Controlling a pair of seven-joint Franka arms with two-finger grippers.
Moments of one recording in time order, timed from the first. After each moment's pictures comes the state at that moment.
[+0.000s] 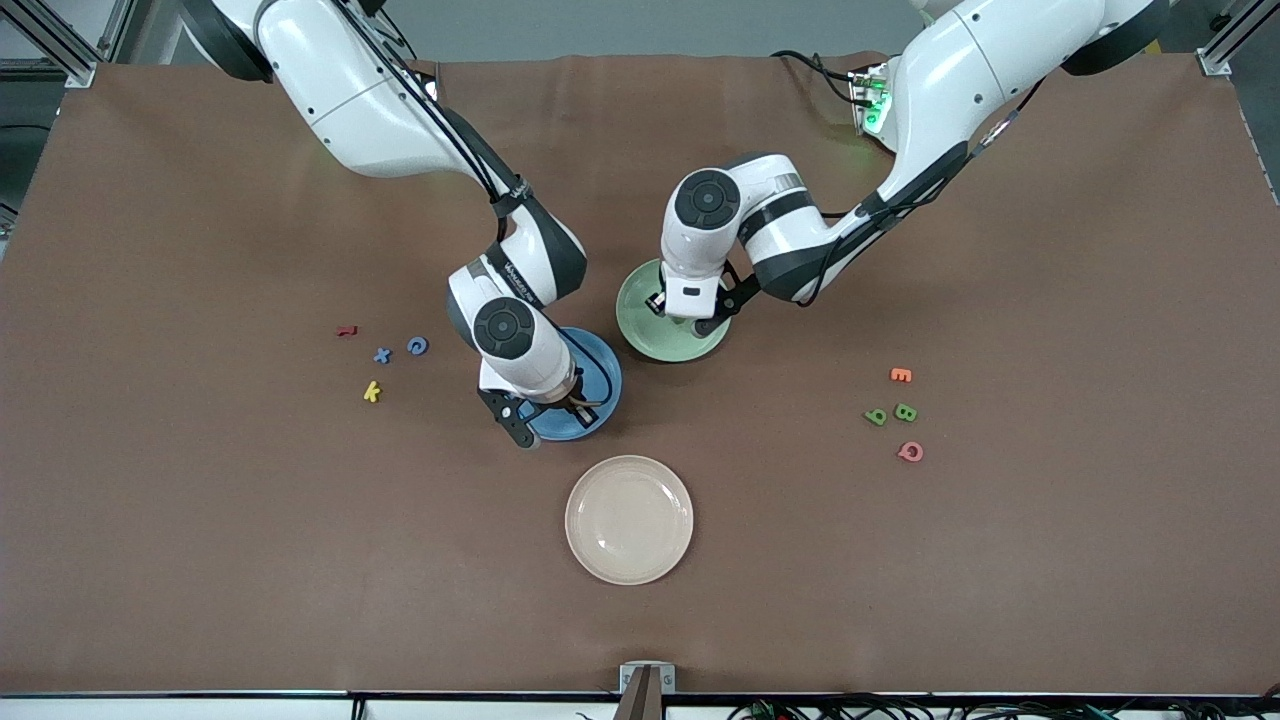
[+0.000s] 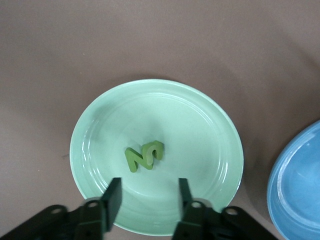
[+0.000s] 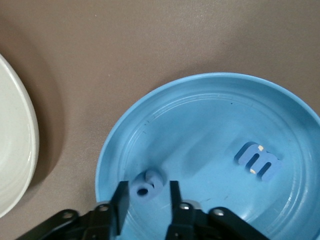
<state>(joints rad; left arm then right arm) 0.03 0.71 -0.95 -1.86 0.53 2.20 -1.86 0.49 0.74 0.12 -1.58 0.04 2.36 1.43</state>
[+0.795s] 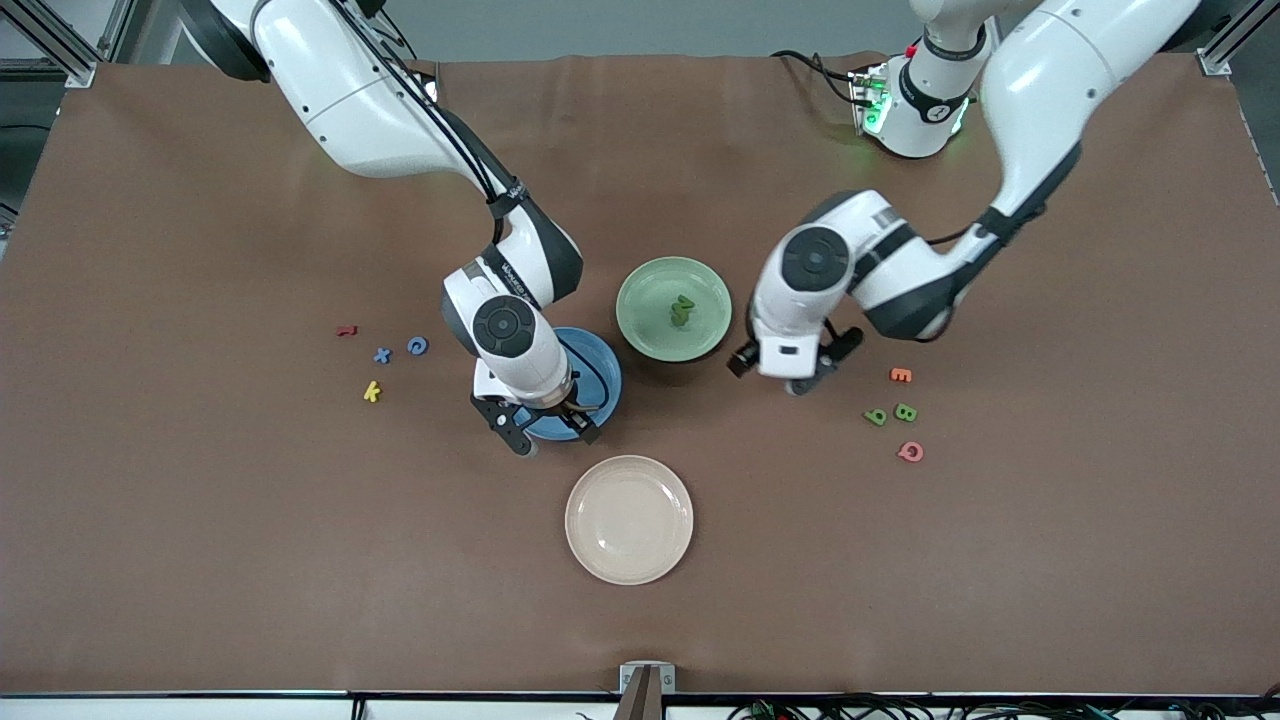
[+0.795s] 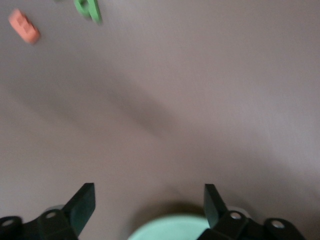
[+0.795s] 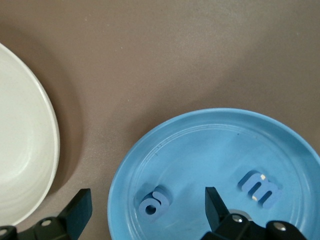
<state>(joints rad) 0.30 0.65 -0.94 -1.85 0.54 2.09 -1.60 0.49 0.74 0.11 -1.56 -0.04 2.35 1.39</state>
